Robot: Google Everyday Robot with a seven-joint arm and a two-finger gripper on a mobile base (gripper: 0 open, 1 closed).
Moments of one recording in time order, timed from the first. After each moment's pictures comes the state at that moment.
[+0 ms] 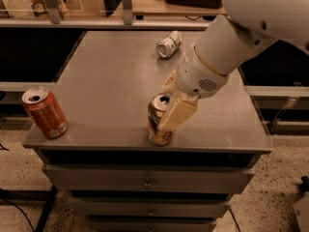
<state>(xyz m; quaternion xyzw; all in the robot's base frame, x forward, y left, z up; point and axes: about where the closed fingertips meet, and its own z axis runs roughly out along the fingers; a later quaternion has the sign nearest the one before) 0.460 -0.031 0.891 -0.70 0.67 0.16 0.21</state>
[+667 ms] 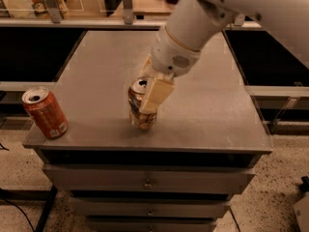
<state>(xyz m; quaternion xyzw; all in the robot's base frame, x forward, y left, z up) 0.492 0.006 0.908 -0.73 0.64 0.16 0.19</state>
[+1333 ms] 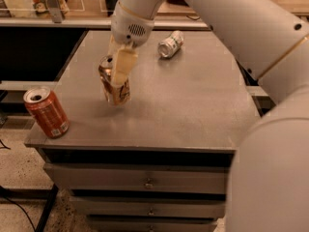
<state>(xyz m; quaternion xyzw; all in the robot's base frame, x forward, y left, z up) 0.568 0.087 0.921 -0.77 0.59 0.16 0.15</state>
